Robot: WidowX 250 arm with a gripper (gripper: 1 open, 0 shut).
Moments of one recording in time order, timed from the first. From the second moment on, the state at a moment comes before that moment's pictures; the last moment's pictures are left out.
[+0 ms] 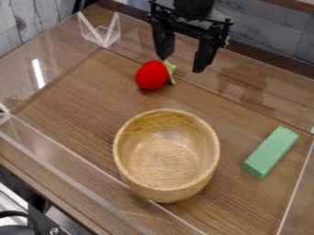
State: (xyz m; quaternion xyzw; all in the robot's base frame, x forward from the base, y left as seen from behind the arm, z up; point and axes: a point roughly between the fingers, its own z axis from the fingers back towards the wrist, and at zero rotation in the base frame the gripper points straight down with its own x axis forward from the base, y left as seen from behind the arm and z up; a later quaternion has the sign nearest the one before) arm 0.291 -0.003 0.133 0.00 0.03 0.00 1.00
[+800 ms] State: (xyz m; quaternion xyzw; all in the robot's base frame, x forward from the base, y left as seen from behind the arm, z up) arm 0.304 -0.047 0.091 -0.02 0.02 -0.04 1.00
